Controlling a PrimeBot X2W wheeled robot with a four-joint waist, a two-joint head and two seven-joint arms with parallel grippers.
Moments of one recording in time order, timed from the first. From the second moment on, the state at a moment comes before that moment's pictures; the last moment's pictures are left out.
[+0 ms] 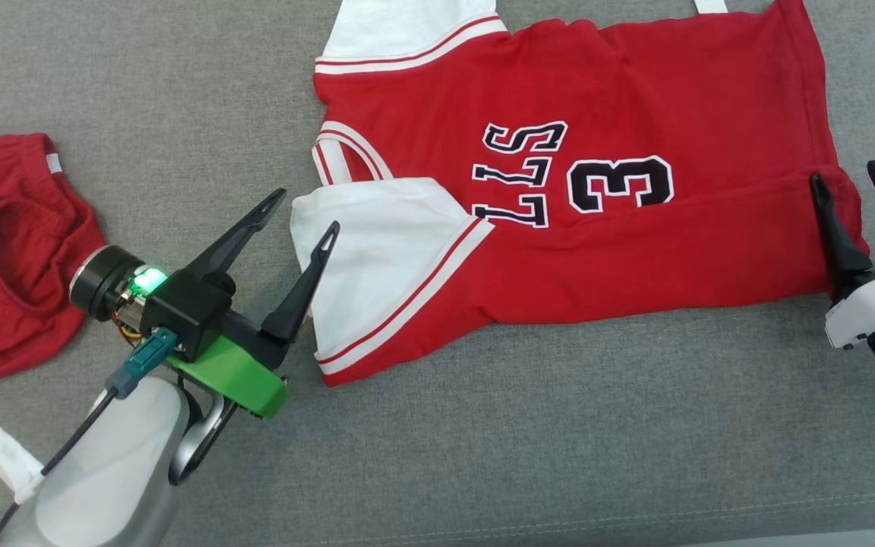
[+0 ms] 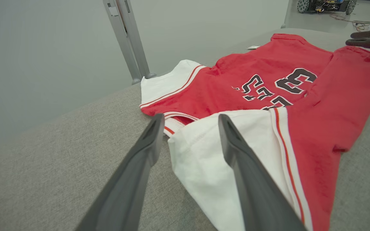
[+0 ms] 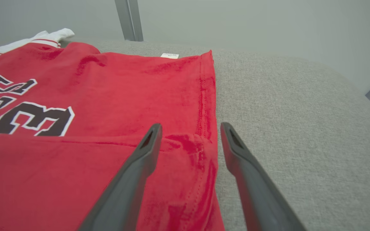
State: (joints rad) left arm -0.52 0.43 -0.60 0.21 -0.37 -0.13 -0.26; right arm -0.46 -0.54 0.22 0.49 0.49 0.13 -0.26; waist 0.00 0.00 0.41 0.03
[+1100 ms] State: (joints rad) left arm -0.23 0.34 -0.60 0.32 -0.55 -0.11 -0.18; right arm -0.28 -0.41 0.12 0.44 0.46 0.13 -0.26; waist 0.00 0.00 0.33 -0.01
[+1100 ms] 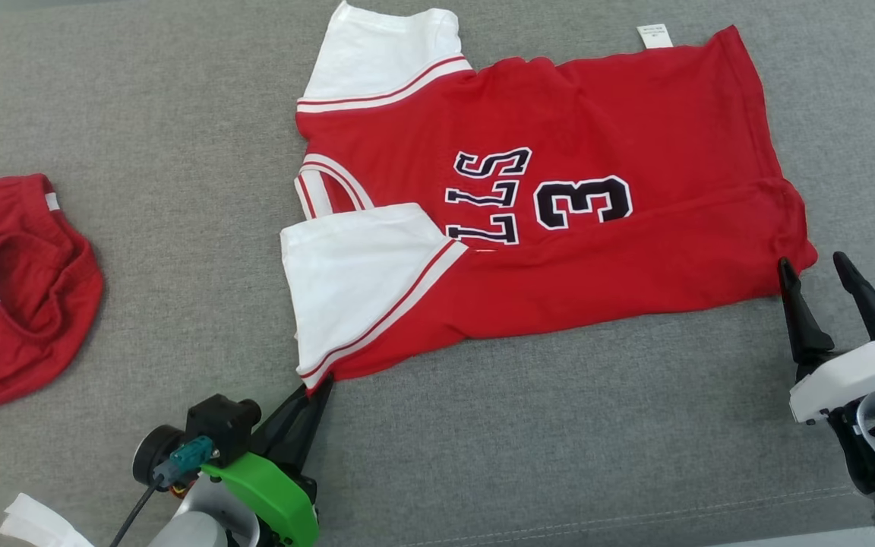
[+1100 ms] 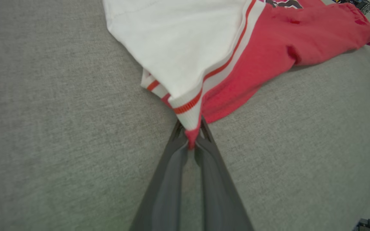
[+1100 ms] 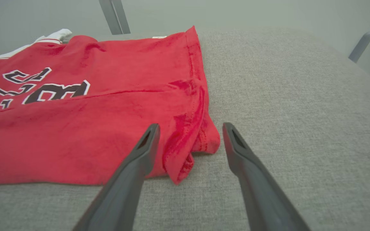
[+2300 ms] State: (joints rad) left arm -0.02 0.43 -0.62 0.10 -0.59 -0.02 -0.14; right arm -0.10 -0.57 0.28 0.44 0.65 0.13 -0.26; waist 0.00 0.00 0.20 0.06
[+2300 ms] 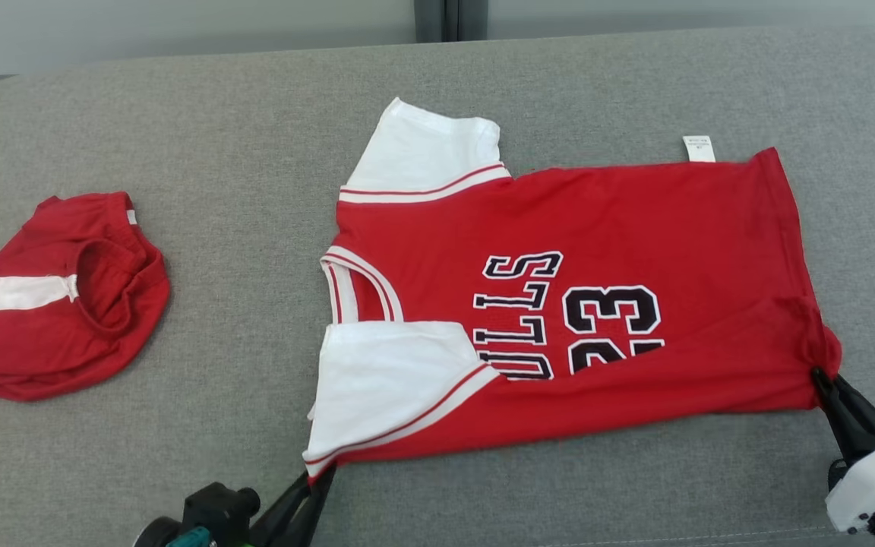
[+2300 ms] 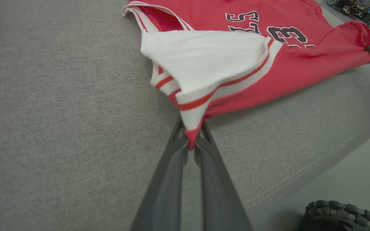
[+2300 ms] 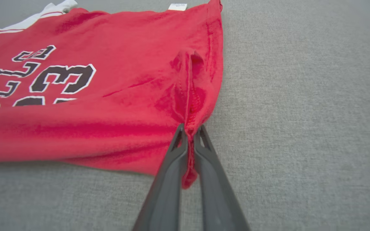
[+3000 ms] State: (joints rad) left arm 0.00 0.47 -0.60 -0.03 -0.61 0.07 -0.04; right arm -0.02 -0.54 0.11 0.30 0.50 0.13 -0.26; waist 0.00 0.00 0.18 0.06
